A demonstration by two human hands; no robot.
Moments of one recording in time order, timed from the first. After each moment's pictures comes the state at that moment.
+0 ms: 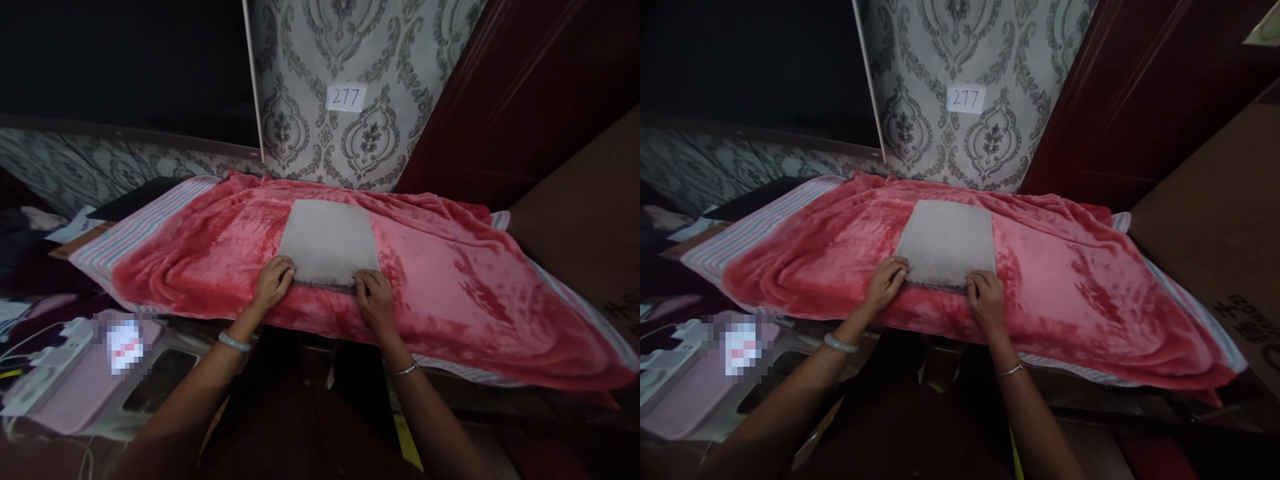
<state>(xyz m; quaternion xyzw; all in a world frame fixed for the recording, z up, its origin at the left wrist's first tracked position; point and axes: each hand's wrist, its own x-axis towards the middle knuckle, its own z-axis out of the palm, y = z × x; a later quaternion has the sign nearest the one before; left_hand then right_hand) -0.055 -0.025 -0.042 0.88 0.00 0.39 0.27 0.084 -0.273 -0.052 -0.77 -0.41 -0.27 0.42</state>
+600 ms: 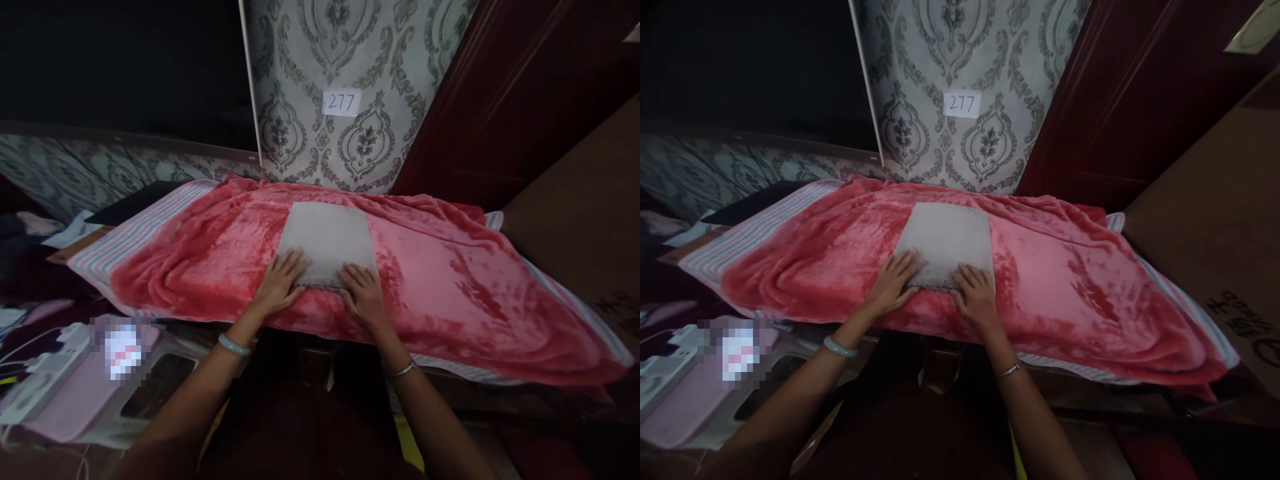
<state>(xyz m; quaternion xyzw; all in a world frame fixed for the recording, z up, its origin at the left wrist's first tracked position) -0.056 -0.029 -0.042 0.95 -0.01 0.28 0.14 0.081 -0.270 -0.051 -0.77 -0.50 -0.26 0.29</state>
